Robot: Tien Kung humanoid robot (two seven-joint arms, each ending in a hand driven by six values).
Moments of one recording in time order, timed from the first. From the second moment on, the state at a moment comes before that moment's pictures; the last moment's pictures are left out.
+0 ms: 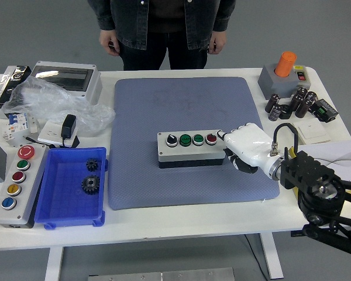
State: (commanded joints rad) left arm 0.00 0.26 -0.02 -0.19 0.11 0.09 0.07; right arm 0.61 -0.67 0.38 1.70 -2.10 -0.04 -0.45
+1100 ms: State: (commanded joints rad) left arm 0.00 0.25 -0.02 -0.19 0.11 0.09 0.06; right arm 0.58 -0.67 0.51 1.70 -2.03 -0.14 -0.39
